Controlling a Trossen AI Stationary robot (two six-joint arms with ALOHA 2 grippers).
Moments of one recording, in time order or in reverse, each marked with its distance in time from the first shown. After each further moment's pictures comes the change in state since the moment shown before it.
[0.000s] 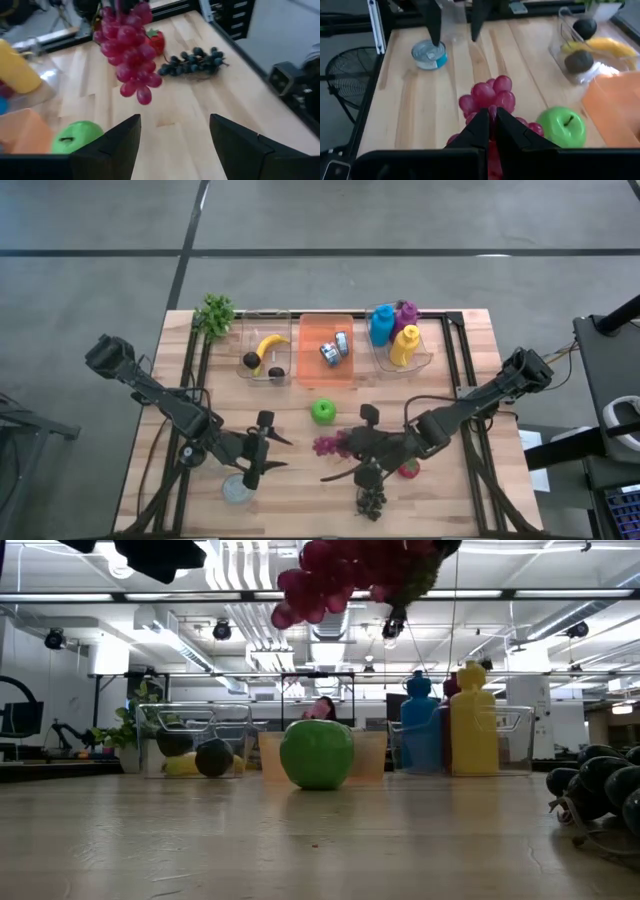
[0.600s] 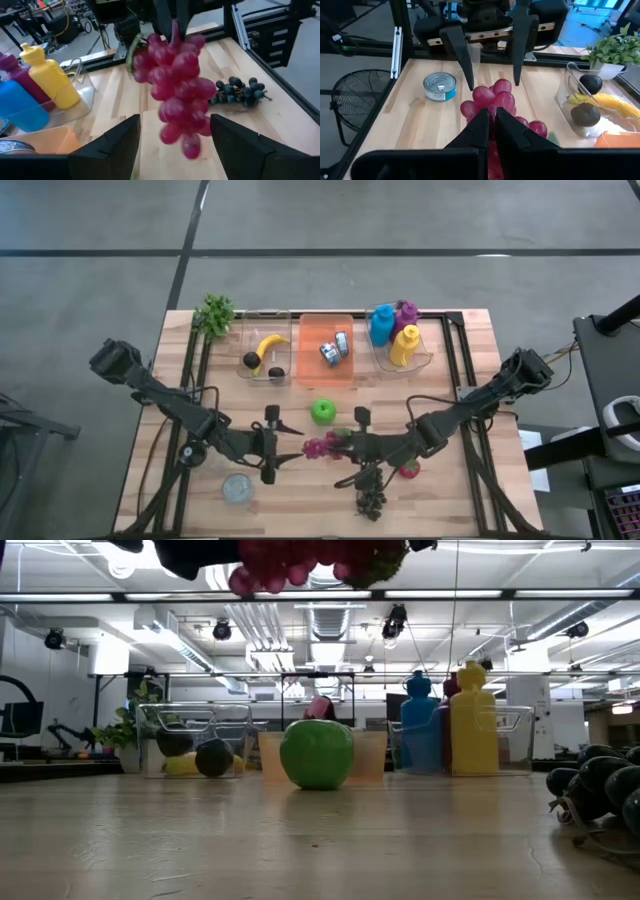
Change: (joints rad) left arm 0.041 0.088 -0.002 0.235 -0.125 0.061; right arm -0.002 0.000 -0.142 0.407 0.001 -0.273
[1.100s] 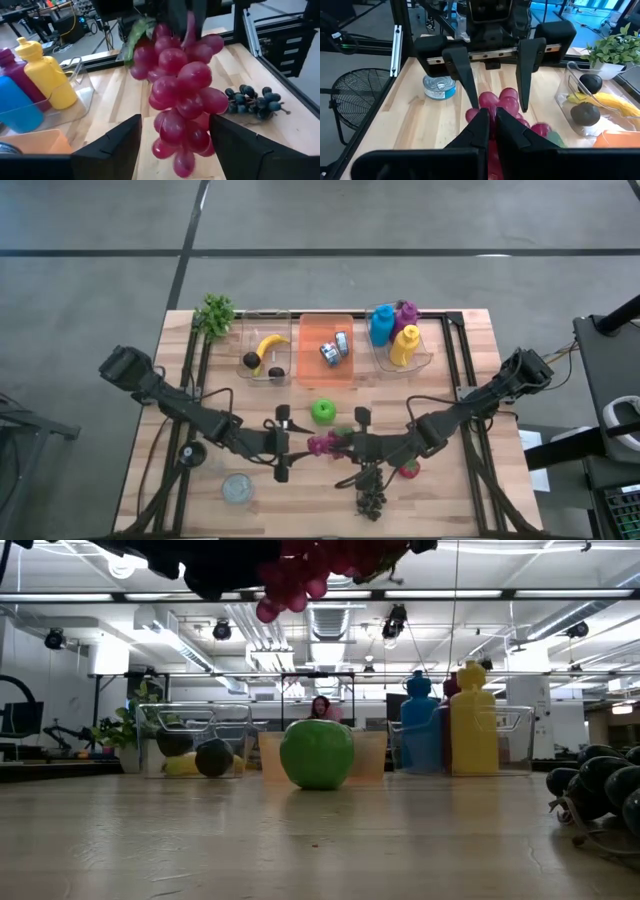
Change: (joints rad) left arm 0.062 0.130 0.005 0.172 0.027 -0.002; right arm 0.000 0.000 -0.015 0.016 0.001 -0.008
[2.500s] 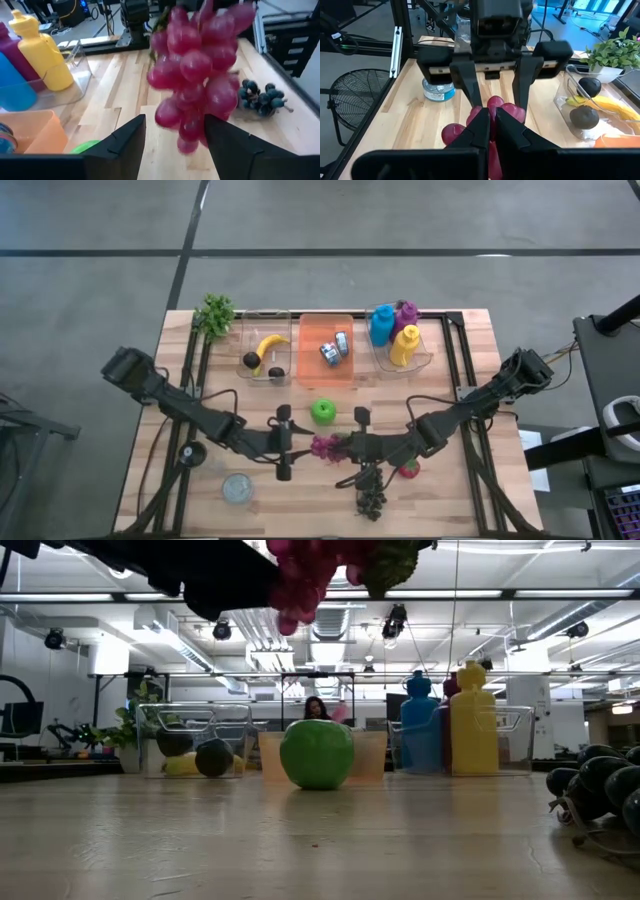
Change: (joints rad) left arm 0.010 0.027 -0.001 -0.026 0.005 -0.101; right arm 0.000 0.000 0.000 0.016 0.001 -0.019
